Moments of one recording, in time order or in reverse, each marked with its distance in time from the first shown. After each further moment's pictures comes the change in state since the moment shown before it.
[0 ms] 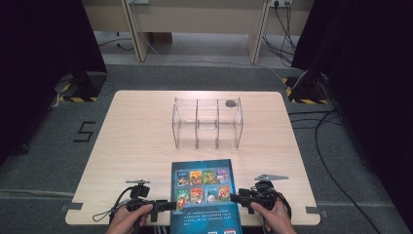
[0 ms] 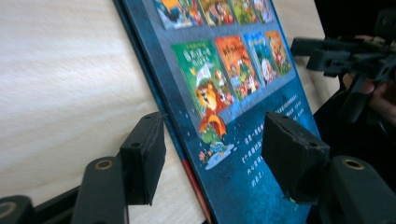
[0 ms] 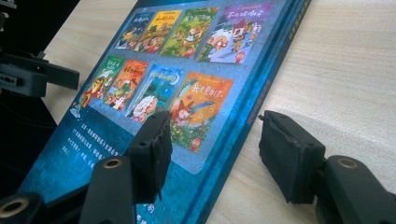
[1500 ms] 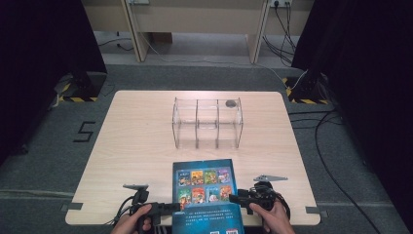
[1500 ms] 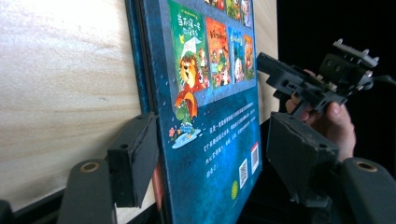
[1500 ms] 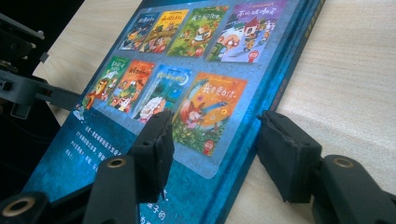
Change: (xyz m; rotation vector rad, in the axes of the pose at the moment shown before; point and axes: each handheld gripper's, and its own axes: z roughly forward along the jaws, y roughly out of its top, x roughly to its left) left arm 0.009 -0.014 0.008 -0.005 -0.182 -0.320; right arm 0.002 -0.002 0.002 -0.009 0.014 0.008
